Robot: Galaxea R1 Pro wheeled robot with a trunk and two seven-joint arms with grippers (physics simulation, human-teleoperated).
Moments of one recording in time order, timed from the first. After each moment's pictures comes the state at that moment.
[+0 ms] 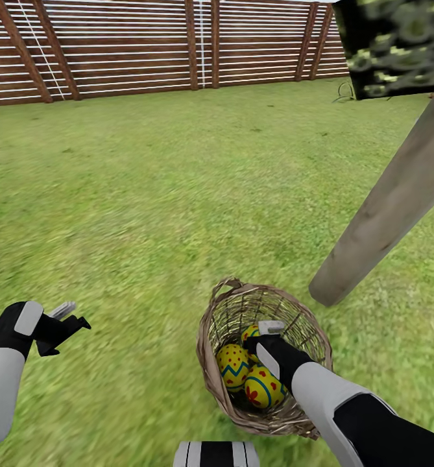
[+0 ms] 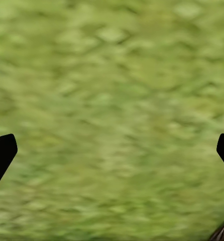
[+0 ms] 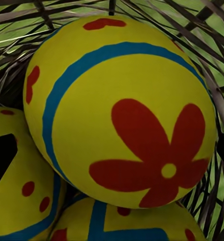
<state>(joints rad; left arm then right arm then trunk) -0.92 0.32 0.46 -0.57 0.48 1.01 0.31 -0.90 0.14 0.38 -0.21 -0.38 0.30 -0.26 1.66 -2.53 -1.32</state>
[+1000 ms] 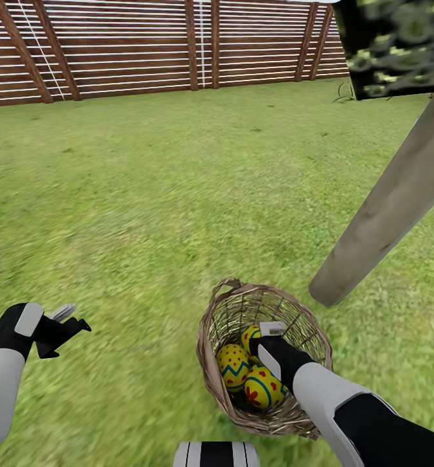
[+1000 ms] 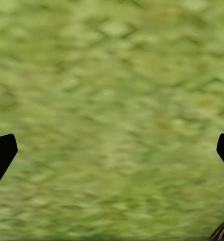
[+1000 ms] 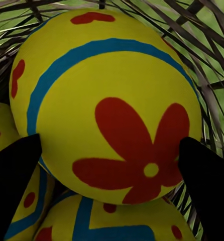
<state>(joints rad) -0.92 0.32 0.46 -0.55 0.47 1.01 0.31 -0.90 0.14 0.38 -0.20 -0.36 0.30 -0.26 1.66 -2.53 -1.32</state>
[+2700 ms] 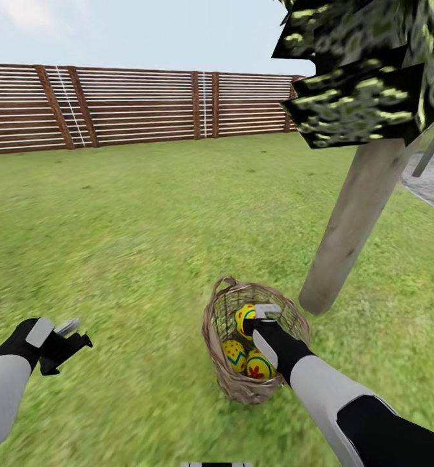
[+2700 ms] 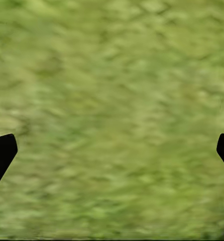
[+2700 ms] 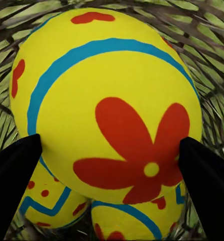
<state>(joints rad) -0.92 0.32 0.46 -0.37 0.43 0.85 0.32 -0.90 0.14 0.38 -0.36 -0.37 0.30 -0.29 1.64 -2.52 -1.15</state>
